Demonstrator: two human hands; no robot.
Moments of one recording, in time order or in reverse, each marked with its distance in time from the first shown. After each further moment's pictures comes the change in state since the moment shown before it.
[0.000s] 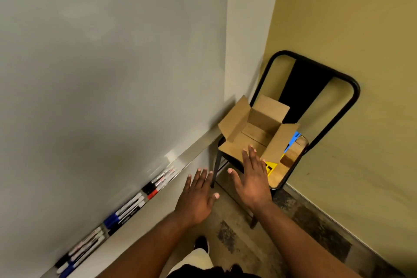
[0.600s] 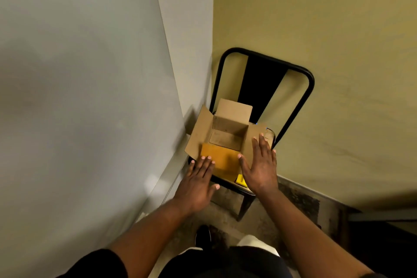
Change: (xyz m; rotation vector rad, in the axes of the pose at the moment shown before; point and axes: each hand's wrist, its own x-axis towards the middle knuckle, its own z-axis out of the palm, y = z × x) left_hand 0.167 0.004 -0.031 0.149 -0.024 0.465; right_hand 0.089 0.060 -0.029 -0.065 0.156 0.453
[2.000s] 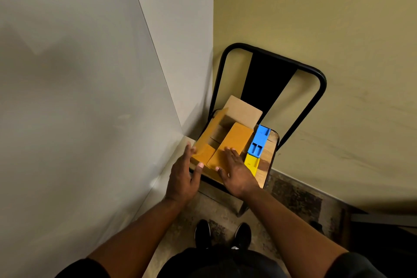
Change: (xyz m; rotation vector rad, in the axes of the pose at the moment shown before) left_hand 0.033 -0.015 -0.015 -0.646 0.464 -0.297; right_hand 0.036 -0.011 0.044 0.137 -0.468 -0.151
